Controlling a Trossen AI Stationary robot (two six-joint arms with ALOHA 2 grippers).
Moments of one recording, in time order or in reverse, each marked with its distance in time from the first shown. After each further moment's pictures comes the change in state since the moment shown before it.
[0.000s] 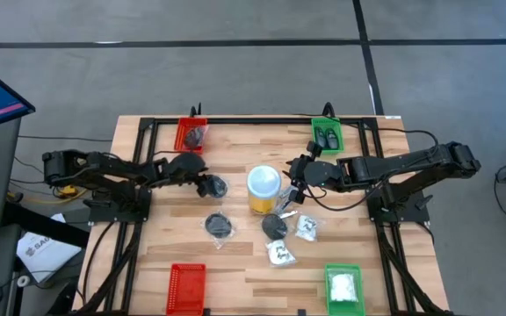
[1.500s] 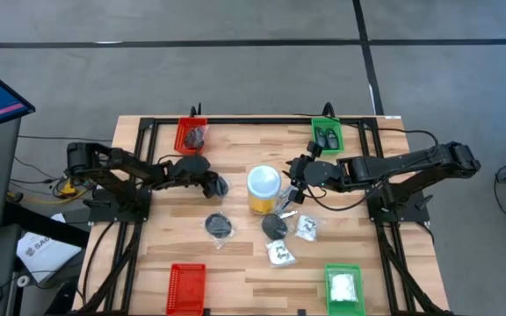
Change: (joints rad) left arm -0.001 0.241 -0.023 0.317 0.083 -0.043; right arm 0.000 0.000 0.000 0.001 0.000 0.008
